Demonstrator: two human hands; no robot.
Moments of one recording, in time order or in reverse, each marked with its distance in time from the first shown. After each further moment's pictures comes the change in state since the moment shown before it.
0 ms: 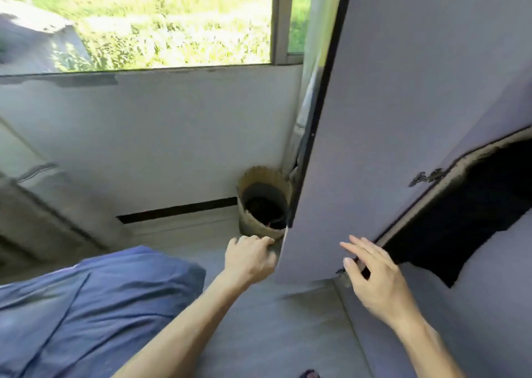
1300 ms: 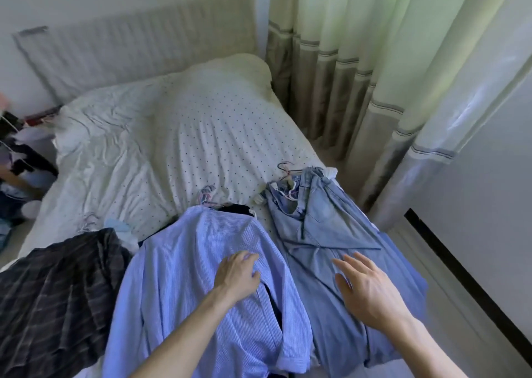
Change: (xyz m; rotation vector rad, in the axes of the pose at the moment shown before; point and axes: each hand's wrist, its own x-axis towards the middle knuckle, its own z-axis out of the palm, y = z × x) left_hand -0.410 -0.325 0.102 -0.413 0.259 -1.448; right_hand -0.021 -0.391 0.397 -0.270 -0.857 -1.474
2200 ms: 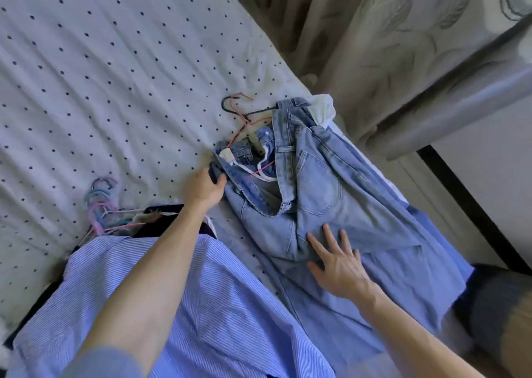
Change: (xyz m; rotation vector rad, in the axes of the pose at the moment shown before) left_hand 0.479 -0.092 0.087 -0.391 -0.112 -0.265; right_hand 0.266 0.073 0.226 0.079 -0.763 0.461
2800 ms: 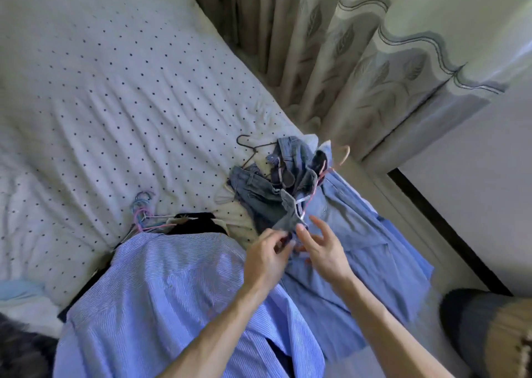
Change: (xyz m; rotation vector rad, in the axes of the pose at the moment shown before) left_hand -0.263 0.065 -0.010 -0.329 0.055 0.435; right_hand -0.136 -0.077 -0.081 1.262 0.367 -0.065
